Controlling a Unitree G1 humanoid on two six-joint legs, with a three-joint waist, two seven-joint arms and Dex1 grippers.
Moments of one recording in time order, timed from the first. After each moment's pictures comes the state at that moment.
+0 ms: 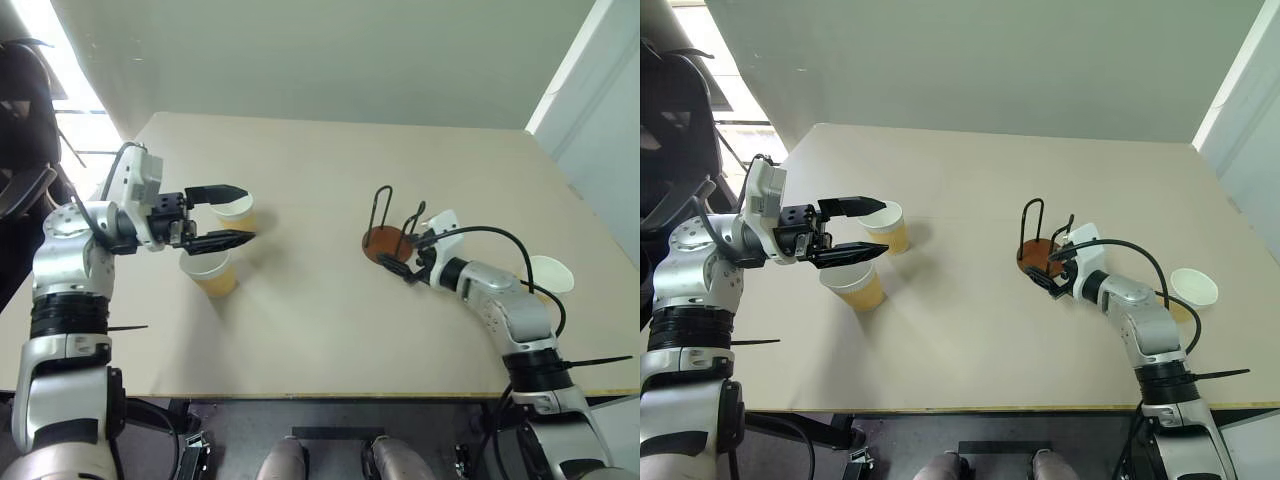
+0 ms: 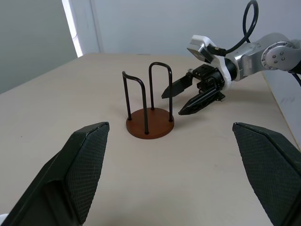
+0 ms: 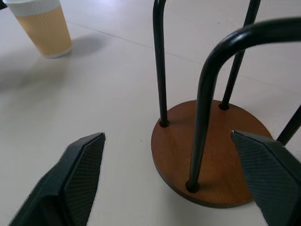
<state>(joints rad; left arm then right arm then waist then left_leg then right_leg) -0.78 0.79 0.16 0.52 -0.50 0.19 -1.55 -0.52 -0.38 0.05 0.05 0.29 0.57 0.57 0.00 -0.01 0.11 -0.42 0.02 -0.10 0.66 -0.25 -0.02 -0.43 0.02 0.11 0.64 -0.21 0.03</state>
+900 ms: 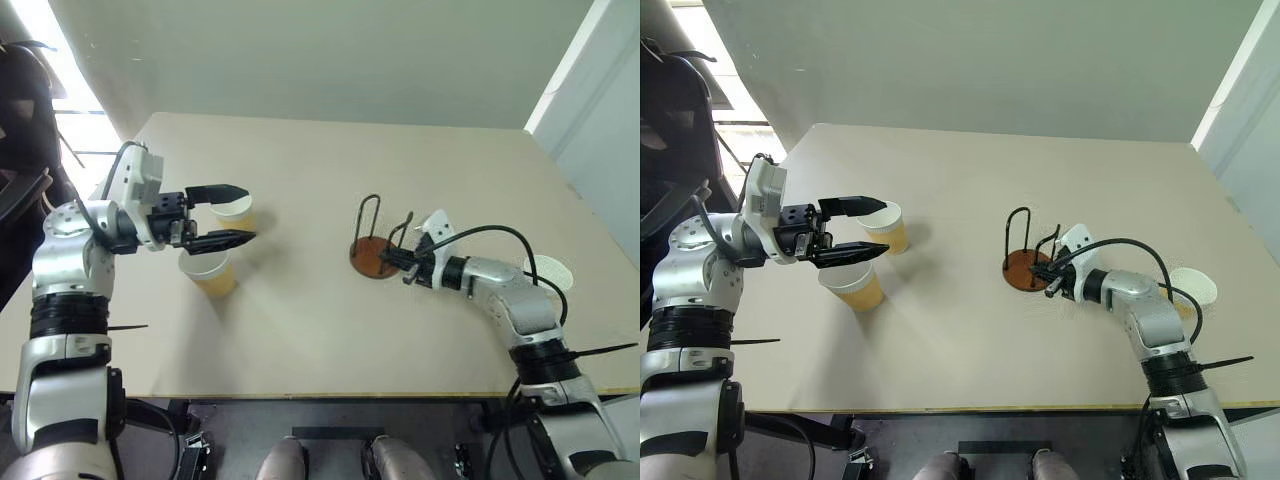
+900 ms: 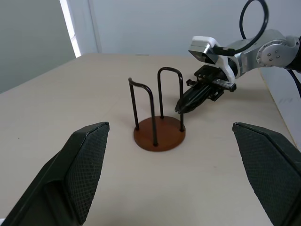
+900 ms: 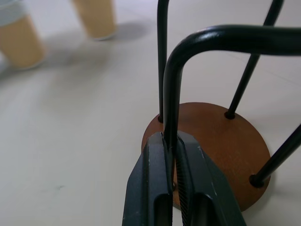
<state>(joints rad) -0.78 0.79 0.16 0.51 -0.50 0.20 -1.55 -0.57 -0.46 0.12 0.09 0.29 0.53 0.82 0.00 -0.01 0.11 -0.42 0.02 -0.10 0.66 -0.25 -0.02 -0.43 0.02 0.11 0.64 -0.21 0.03</state>
